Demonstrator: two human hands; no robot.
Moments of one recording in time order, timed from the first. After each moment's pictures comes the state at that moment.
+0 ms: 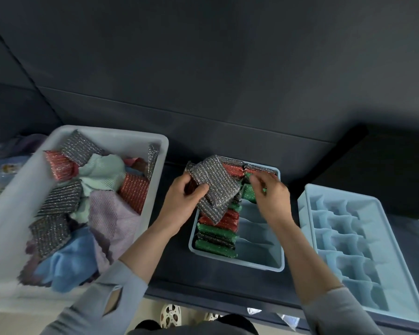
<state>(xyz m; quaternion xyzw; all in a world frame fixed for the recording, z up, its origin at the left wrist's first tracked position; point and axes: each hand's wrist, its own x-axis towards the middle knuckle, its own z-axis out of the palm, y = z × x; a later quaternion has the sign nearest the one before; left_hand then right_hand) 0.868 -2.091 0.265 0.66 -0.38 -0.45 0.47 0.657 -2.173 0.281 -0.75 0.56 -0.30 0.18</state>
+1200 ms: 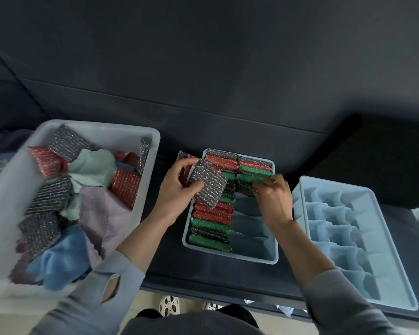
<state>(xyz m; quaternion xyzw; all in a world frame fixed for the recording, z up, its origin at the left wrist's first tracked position) 0.860 -2.097 0.288 0.65 -0.45 -0.39 0.48 0.620 -2.187 0.232 -0.83 0.54 -0.15 -0.03</state>
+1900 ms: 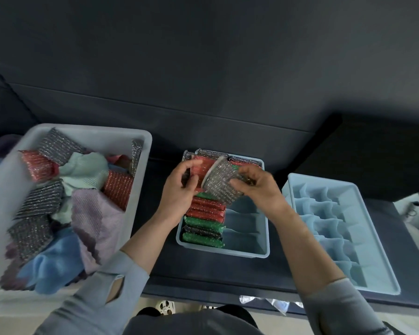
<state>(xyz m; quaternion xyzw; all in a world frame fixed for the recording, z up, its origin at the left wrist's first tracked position) 0.840 -2.095 0.288 0.60 -0.42 -0.44 0.52 0.641 -2.166 0.299 -0.63 0.50 -0.30 0.52</state>
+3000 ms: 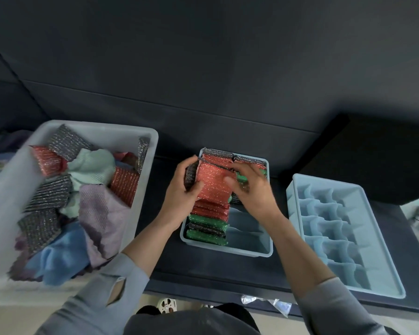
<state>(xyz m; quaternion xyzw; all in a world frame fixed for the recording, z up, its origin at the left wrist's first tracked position) 0.844 -2.083 0.280 0.61 -0.44 -0.43 0.51 0.657 -2.155 0.287 -0.80 0.47 -0.30 0.23</state>
